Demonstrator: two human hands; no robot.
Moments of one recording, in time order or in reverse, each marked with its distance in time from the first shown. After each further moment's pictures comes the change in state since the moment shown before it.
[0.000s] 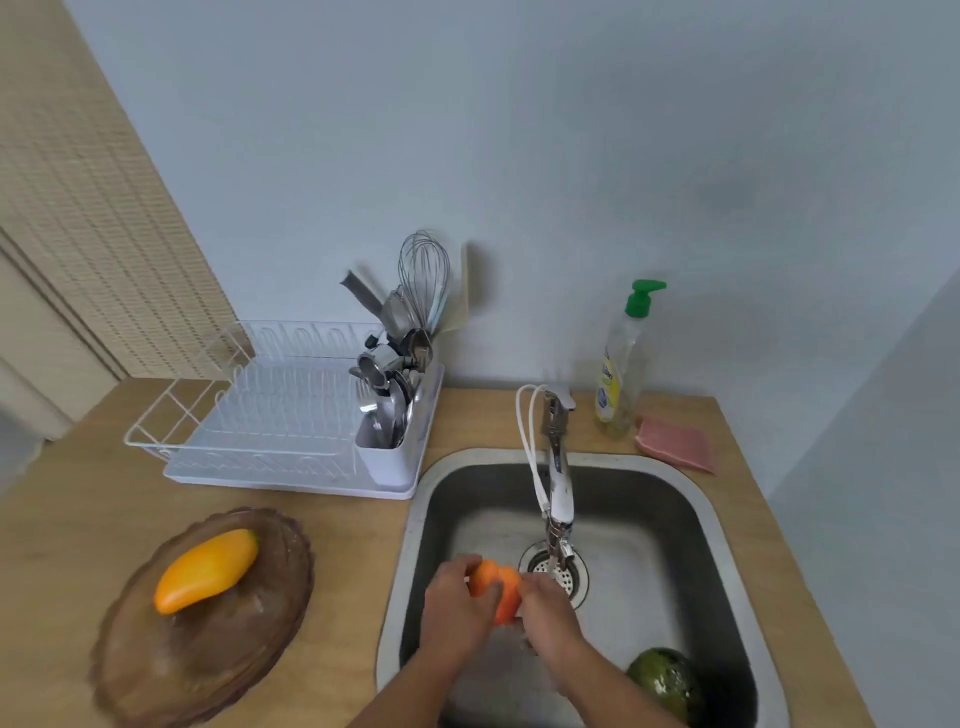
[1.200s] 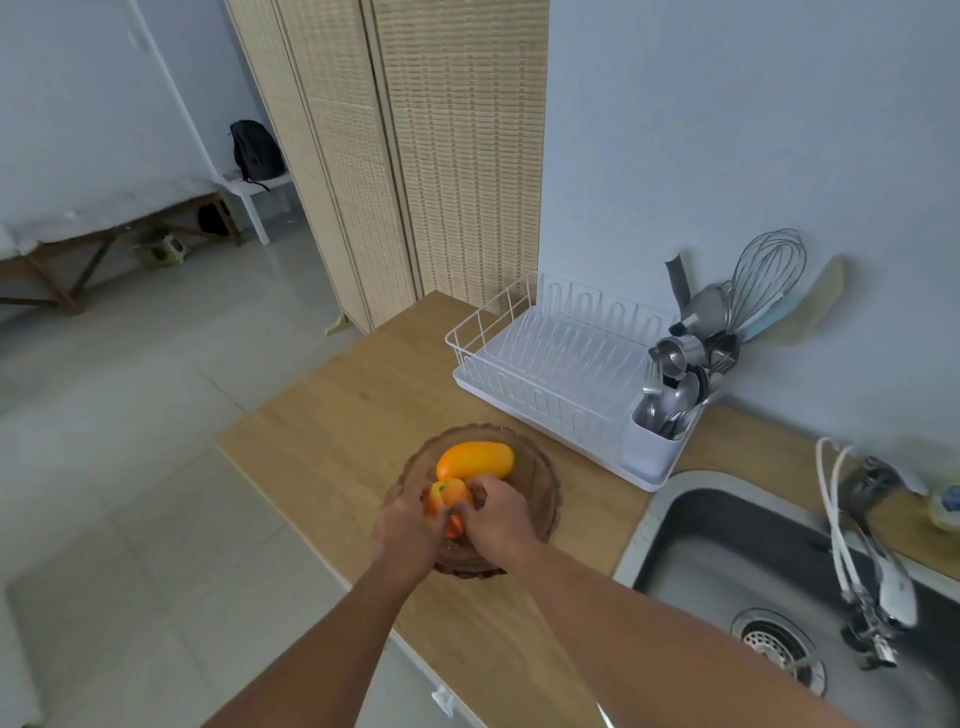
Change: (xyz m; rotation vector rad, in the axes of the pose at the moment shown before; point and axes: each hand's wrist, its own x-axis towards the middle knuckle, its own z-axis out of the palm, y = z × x) left_hand -0.049 -0.142 -0.257 0.214 0.539 -0.343; right_hand -0.081 -0.077 0.284 -0.659 -0.473 -0.719
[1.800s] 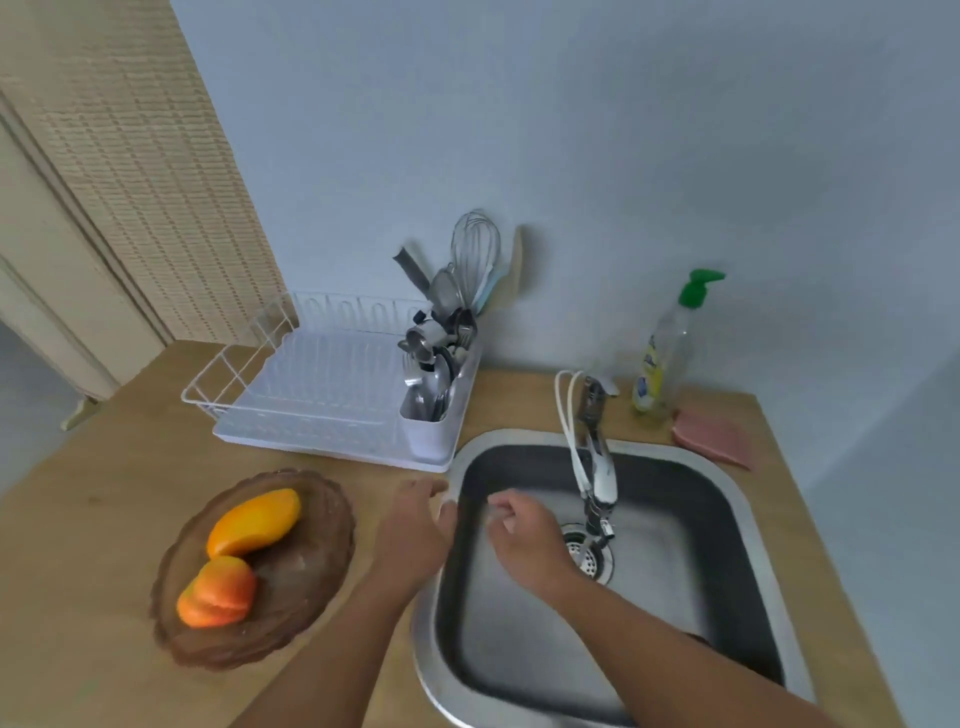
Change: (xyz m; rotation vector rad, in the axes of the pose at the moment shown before) left_hand -0.066 0.183 0.112 -0.102 -0.321 0.513; right_hand -0.107 0.157 -0.176 0.090 0.384 0.305
